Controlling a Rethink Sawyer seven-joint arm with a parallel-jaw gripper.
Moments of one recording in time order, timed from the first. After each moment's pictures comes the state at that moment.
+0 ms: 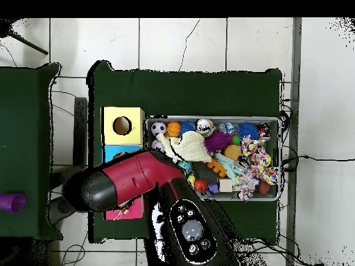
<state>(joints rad) -0.30 -0.93 0.54 1.91 -0.33 0.78 1.50</state>
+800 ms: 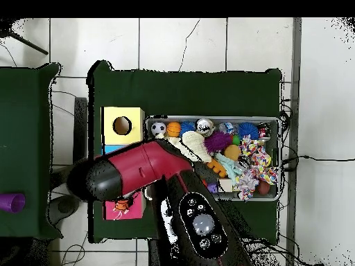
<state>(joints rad) -0.34 -0.92 0.57 1.86 -0.33 0.83 1.50</state>
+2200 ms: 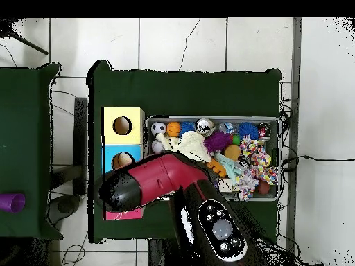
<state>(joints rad) -0.43 -0.93 0.60 1.97 -0.37 0.74 1.50</state>
